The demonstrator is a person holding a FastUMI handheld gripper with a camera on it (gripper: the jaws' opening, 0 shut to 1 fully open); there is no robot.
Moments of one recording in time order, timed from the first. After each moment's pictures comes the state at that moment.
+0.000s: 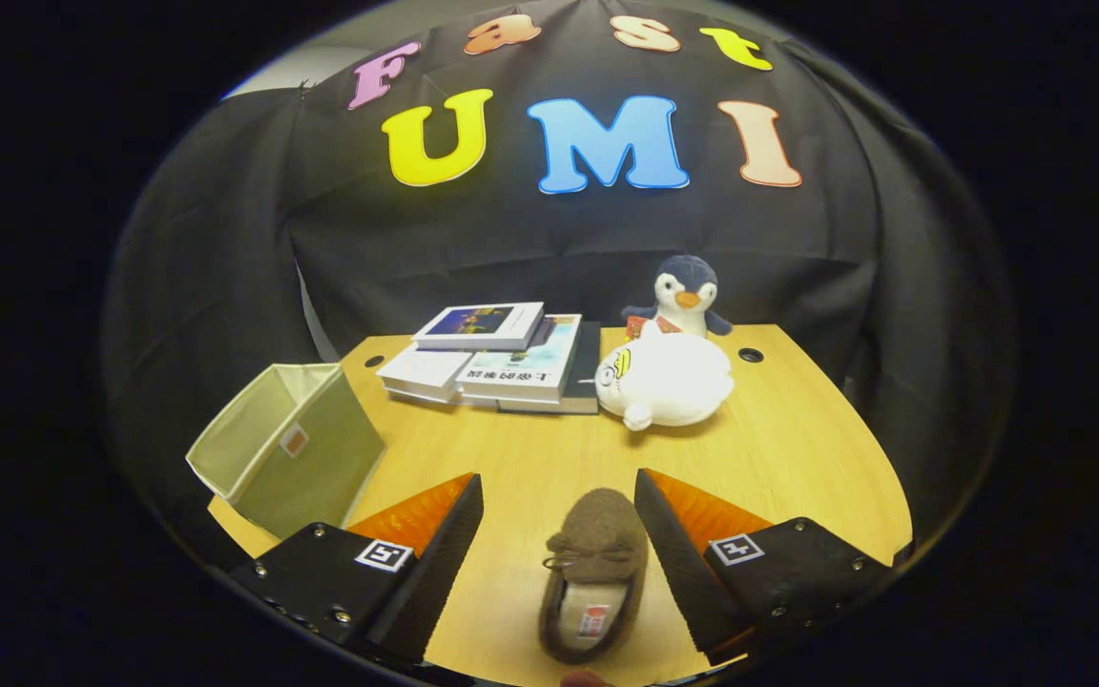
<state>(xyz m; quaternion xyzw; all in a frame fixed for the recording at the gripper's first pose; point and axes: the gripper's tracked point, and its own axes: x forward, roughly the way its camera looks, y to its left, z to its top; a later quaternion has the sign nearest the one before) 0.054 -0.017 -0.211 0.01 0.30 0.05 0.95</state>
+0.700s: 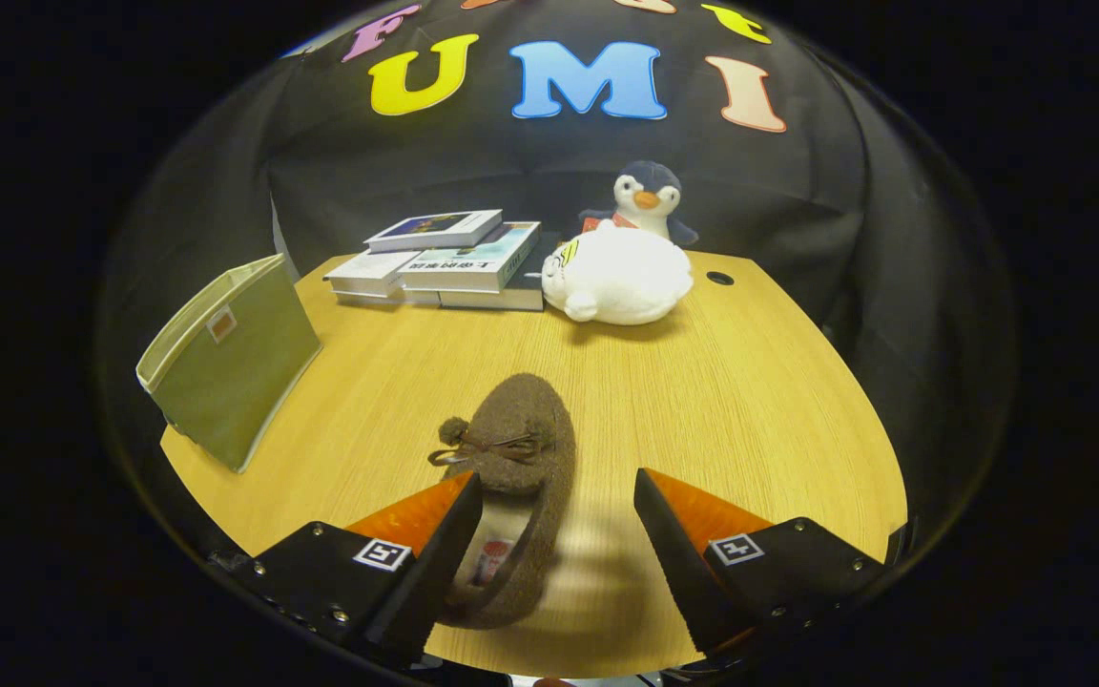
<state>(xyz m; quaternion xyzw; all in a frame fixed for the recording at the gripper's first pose) 0.015 -0.073 -0.311 -0.03 0.39 0.03 0.92</state>
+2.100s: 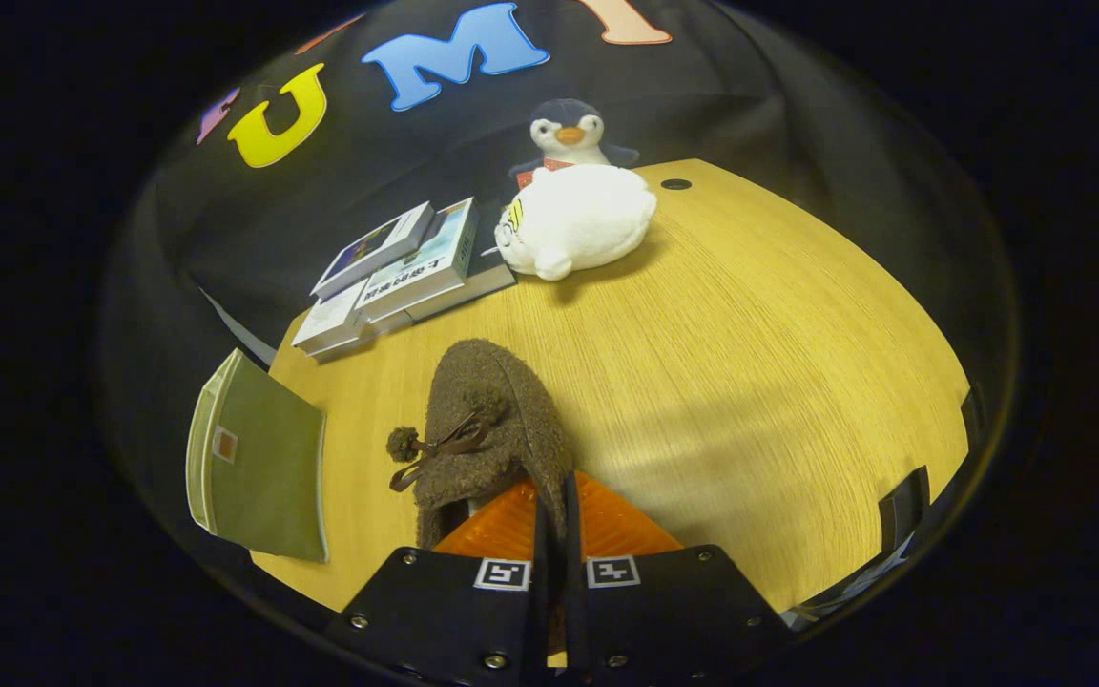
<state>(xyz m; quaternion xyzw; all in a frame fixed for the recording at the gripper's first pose) 0.037 -0.029 -0.296 0.18 0.45 -0.04 0.88</state>
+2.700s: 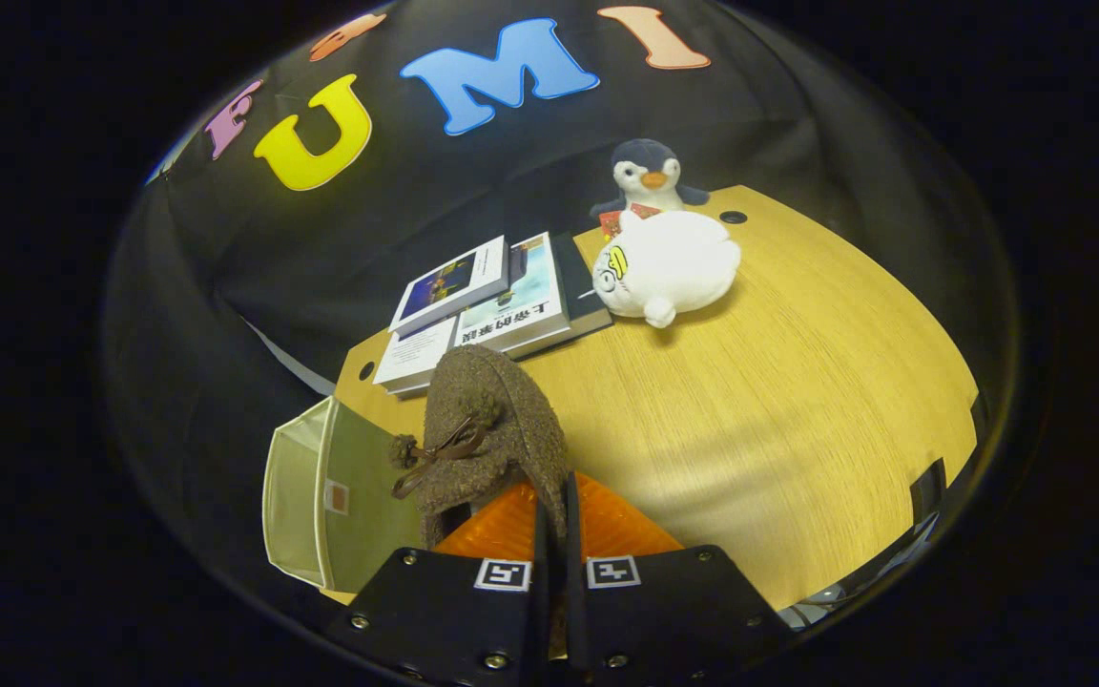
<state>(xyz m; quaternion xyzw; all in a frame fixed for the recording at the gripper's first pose) 0.069 0.062 -0.213 0.20 0.42 -0.01 0.88</state>
